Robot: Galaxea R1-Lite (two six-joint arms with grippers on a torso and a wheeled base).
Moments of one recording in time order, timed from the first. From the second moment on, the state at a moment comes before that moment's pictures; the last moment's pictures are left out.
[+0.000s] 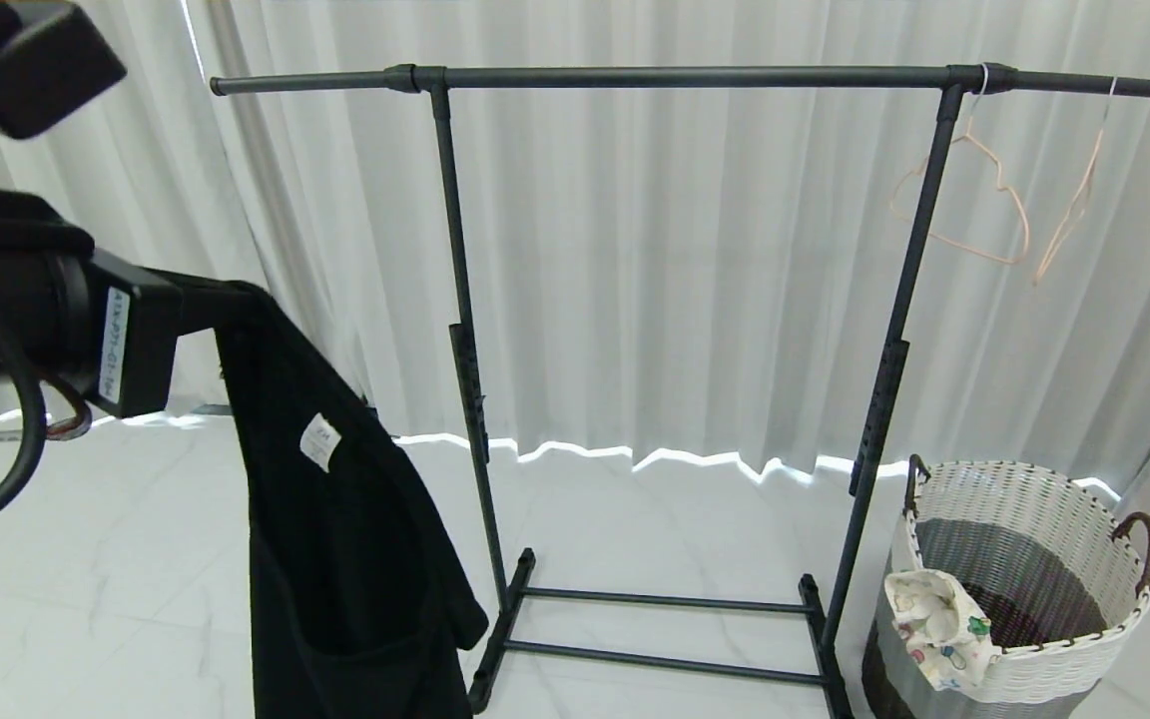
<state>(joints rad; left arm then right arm) -0.43 1.24 -1.27 0.44 0.15 0.25 0.35 1.04 -1.21 0.61 -0.43 -0.22</state>
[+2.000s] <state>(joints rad) -0.31 1.05 -1.04 0.43 0.22 0.31 0.20 1.08 -1.08 0.34 -0.48 -0.23</state>
